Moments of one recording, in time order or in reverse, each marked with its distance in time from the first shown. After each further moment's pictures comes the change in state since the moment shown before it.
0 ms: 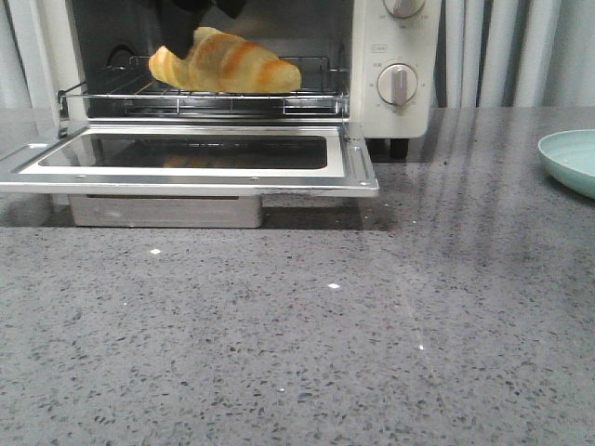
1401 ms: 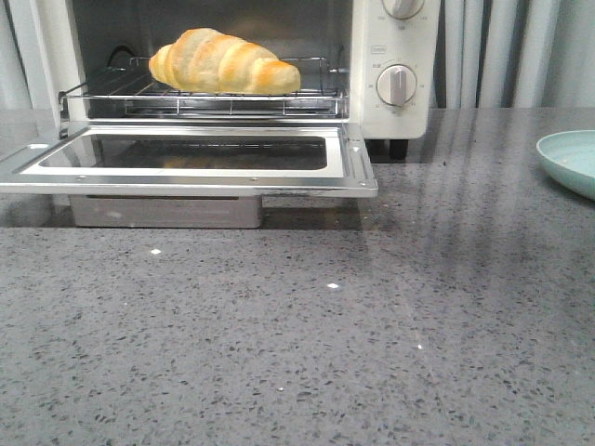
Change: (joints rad) left arm 0.320 -0.236 0.455 -0.256 -0.255 0.259; right arm 0.191 -0.356 -0.037 0.035 0.341 0.160
